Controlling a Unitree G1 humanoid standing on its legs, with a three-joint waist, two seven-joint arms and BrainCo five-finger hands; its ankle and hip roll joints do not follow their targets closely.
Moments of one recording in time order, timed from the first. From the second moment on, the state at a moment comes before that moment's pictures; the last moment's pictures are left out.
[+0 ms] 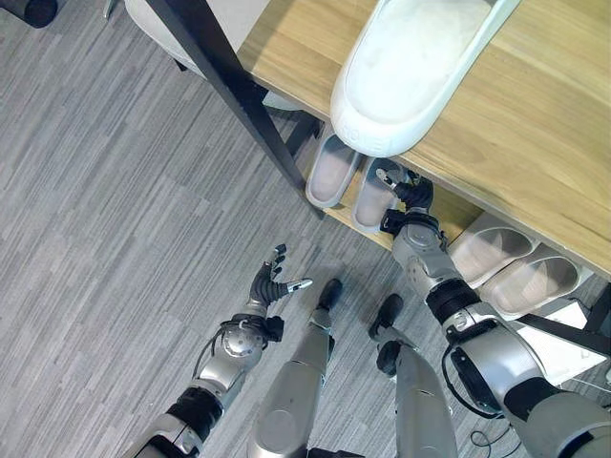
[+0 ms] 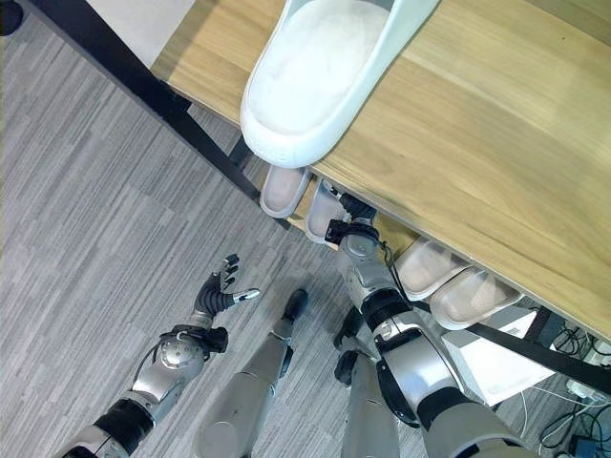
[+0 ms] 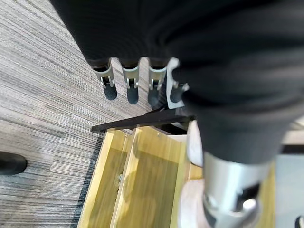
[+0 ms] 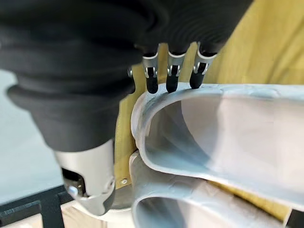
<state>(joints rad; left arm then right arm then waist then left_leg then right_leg) -0.25 0.37 -0.50 0.44 -0.35 -0.24 0.28 -0.86 -0.16 0.30 0.81 0.69 -0.22 -0.51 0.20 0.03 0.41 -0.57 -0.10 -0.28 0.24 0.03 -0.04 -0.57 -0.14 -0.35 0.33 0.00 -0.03</state>
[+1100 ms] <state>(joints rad) -0.05 0.69 -0.62 -0.19 -0.10 -0.14 -0.18 0.25 -0.43 0.37 0.39 0.18 -0.02 0.05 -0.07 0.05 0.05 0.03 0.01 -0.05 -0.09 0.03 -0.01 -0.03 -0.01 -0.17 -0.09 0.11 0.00</state>
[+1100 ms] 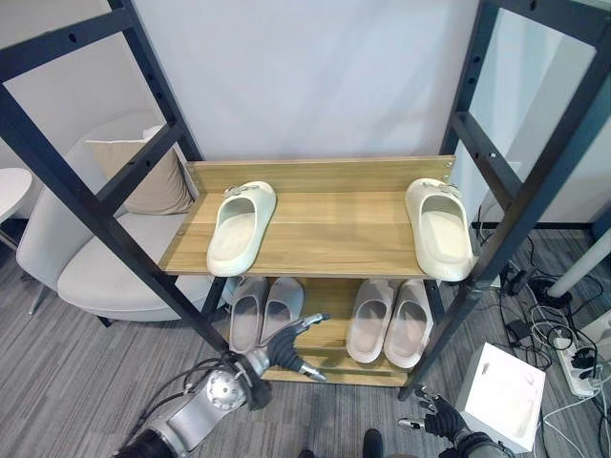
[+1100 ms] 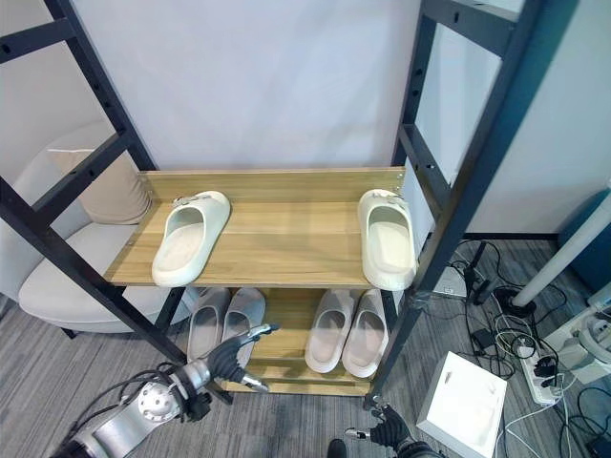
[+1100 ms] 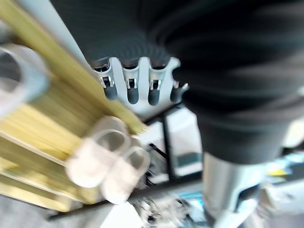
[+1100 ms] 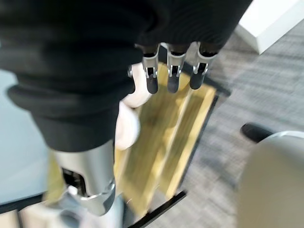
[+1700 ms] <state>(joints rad) -0.59 0.75 -0.27 -0.03 0.23 -0.25 0.29 0.19 -0.42 0.36 0.32 0.18 -0.09 0.06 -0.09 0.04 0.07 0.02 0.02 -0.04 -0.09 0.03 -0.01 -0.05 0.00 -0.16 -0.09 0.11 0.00</state>
